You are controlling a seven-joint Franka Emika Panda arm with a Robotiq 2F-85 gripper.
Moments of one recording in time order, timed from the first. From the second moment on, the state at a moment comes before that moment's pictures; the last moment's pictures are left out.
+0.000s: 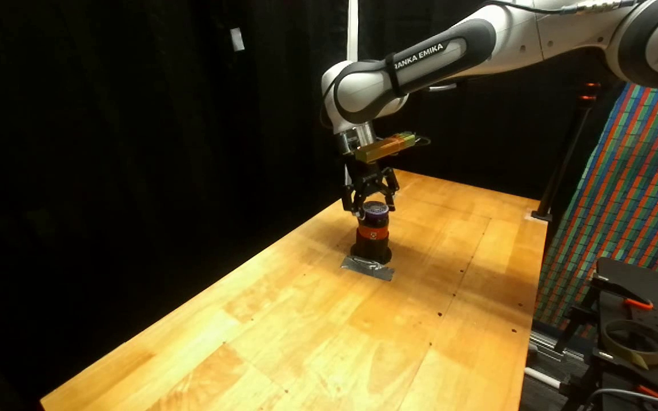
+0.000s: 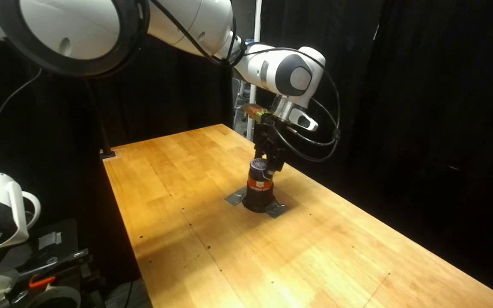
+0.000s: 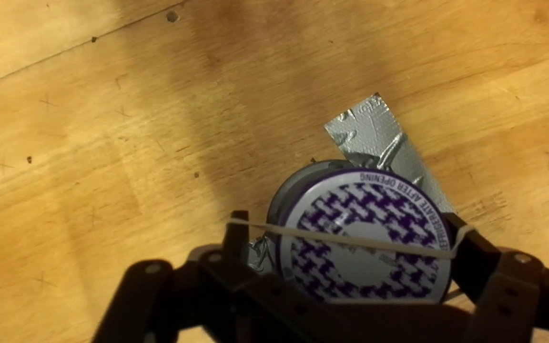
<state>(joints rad) 0.14 0.93 -0.01 -1.06 0.06 1.61 0.43</state>
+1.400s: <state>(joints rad) 0.13 0.53 0.01 -1.84 0.11 2.27 0.41</state>
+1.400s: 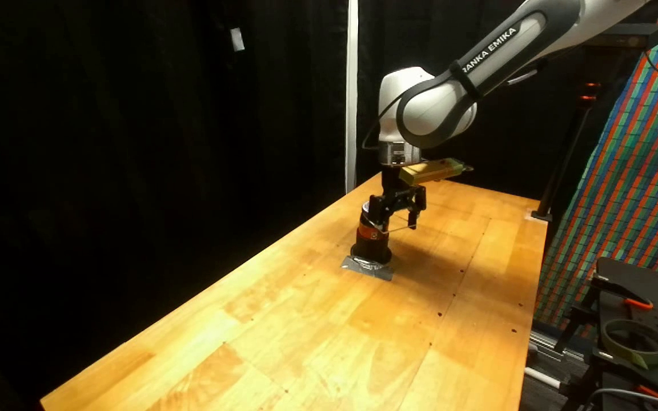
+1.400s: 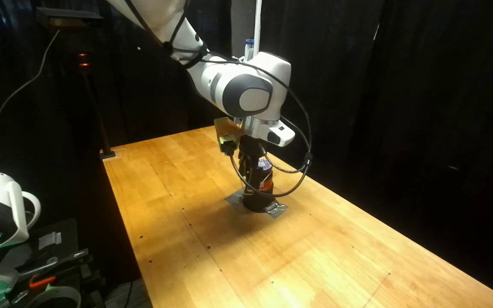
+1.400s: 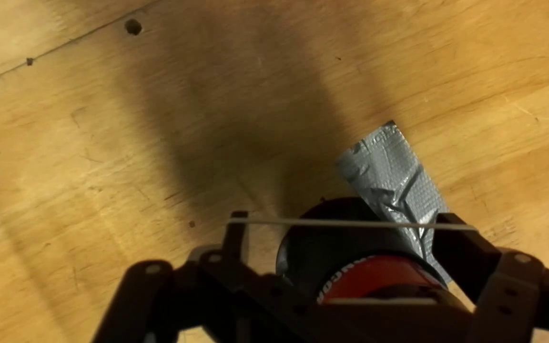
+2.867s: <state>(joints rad) 0.11 0.32 0.09 -2.59 0.12 3.62 0.37</state>
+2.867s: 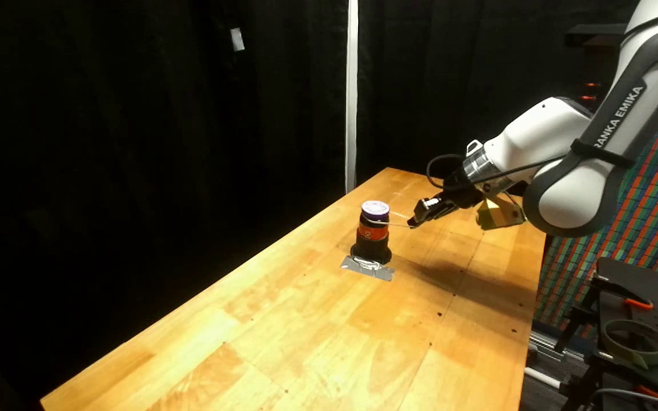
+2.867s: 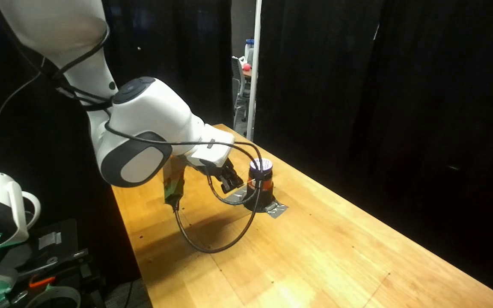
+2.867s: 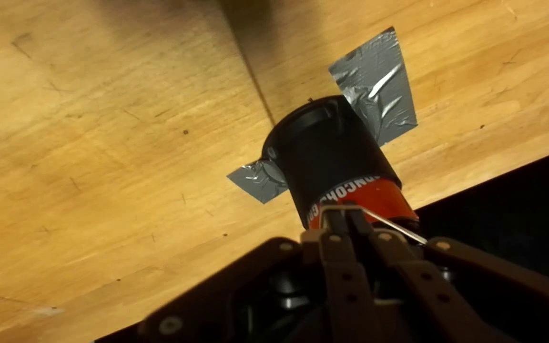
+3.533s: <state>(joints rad) -0.02 0.48 0.14 -2.63 -0.07 4.09 0.37</state>
